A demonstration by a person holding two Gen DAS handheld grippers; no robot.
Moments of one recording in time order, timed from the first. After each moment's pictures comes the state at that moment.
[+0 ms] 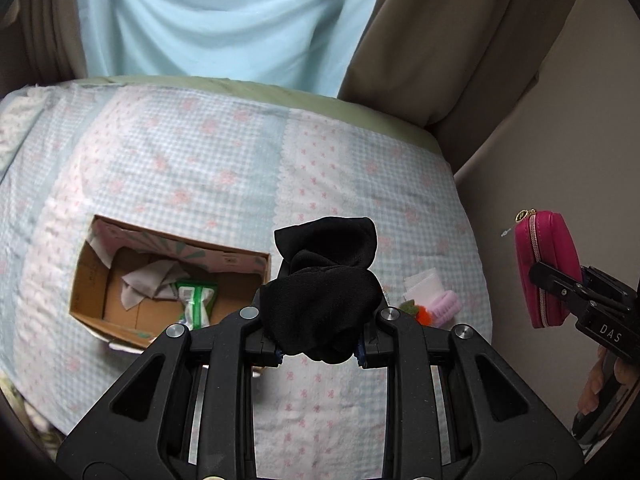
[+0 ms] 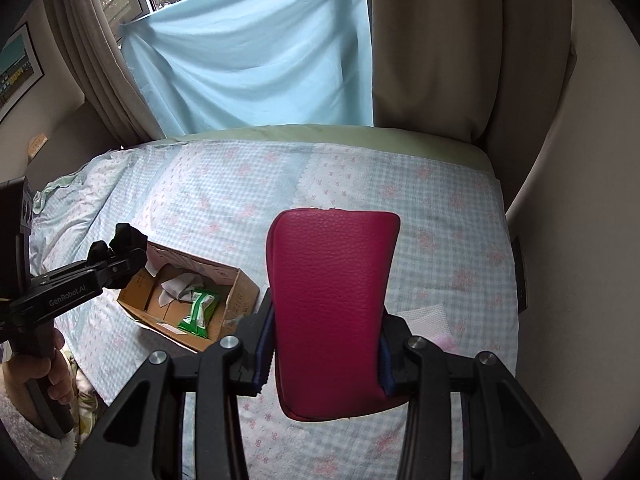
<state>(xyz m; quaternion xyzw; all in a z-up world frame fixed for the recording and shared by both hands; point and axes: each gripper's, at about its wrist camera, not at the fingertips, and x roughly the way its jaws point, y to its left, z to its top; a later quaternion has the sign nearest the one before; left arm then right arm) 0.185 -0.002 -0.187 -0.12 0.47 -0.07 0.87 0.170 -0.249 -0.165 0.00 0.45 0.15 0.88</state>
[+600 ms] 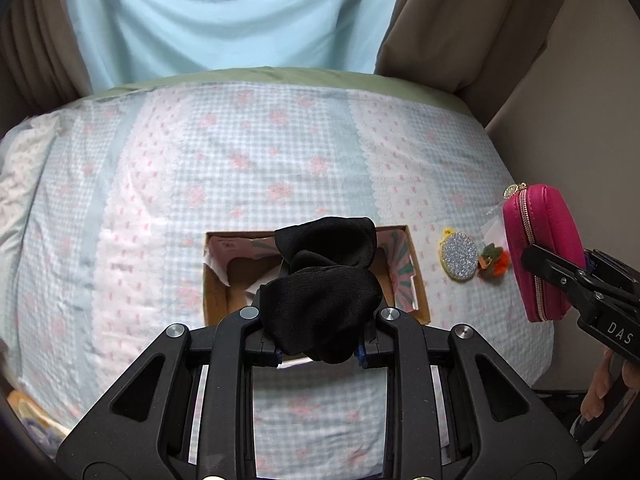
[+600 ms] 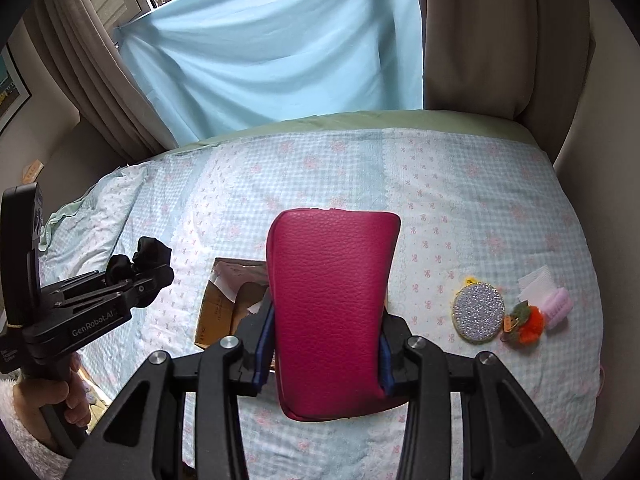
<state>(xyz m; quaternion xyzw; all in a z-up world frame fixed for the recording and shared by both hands) 0.200 0.200 -0.199 -0.03 0.52 -0.11 0.85 0.155 -0.024 -0.188 0.07 0.48 0.11 0.87</state>
